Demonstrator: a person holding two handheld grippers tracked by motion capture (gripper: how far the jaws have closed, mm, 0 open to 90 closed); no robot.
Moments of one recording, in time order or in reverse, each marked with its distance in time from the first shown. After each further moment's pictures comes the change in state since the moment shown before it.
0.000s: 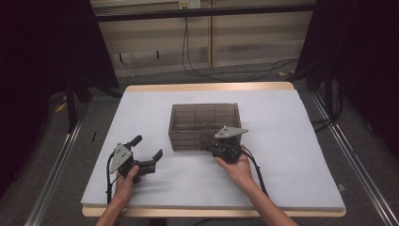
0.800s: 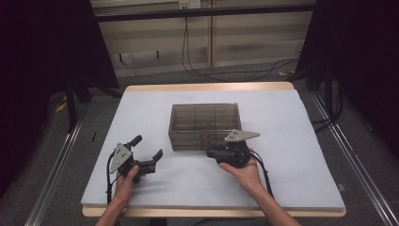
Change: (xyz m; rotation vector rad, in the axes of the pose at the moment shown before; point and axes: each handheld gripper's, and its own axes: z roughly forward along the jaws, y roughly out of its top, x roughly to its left) left arm 0.000 0.000 0.000 0.000 0.001 0.001; right arm 0.000 -0.010 -0.029 -0.043 0.051 0.042
